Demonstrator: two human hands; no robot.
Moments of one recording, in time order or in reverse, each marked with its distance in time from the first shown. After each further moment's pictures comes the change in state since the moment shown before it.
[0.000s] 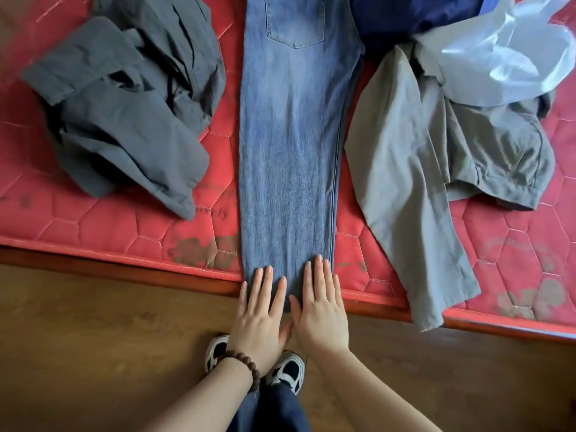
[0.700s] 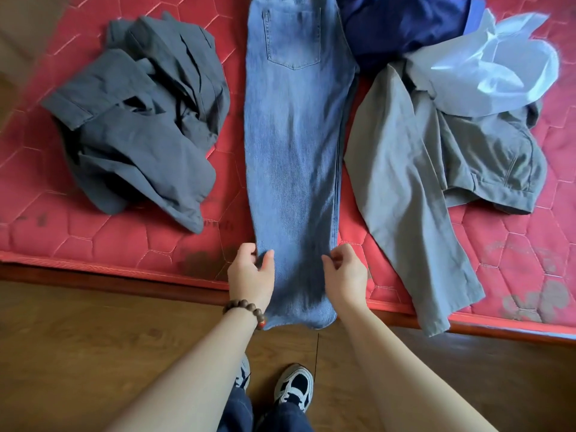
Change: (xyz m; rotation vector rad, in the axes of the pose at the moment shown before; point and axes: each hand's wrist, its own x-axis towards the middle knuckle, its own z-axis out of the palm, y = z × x) left_hand 0.081 -0.016 -0.063 -0.752 0.372 -0.614; right_hand 0.066 0.005 -0.051 0.674 0.174 0.497
